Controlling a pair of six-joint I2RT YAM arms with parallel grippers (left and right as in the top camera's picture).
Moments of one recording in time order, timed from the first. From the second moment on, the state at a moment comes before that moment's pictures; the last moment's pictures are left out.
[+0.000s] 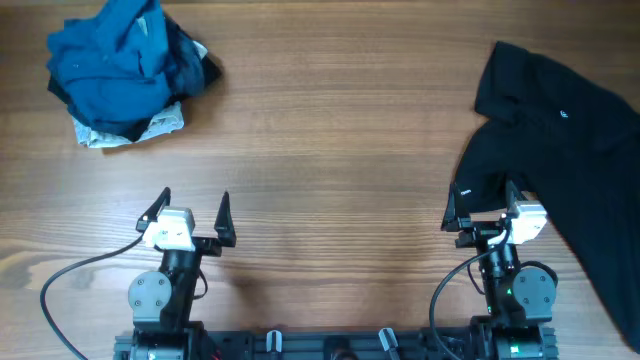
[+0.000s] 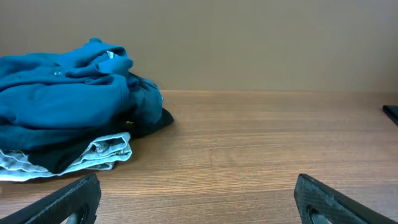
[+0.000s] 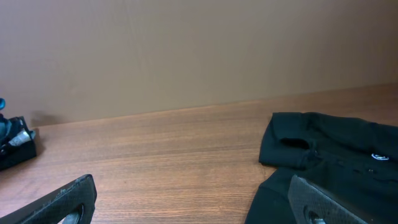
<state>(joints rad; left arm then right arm) -0.02 0.01 0.01 -0.06 0.09 -0.06 0.02 0.01 0.01 0.00 -0.04 0.15</state>
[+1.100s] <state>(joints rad) -0.02 0.01 0.01 -0.06 0.09 -0.06 0.02 0.01 0.01 0.00 -0.05 0.20</state>
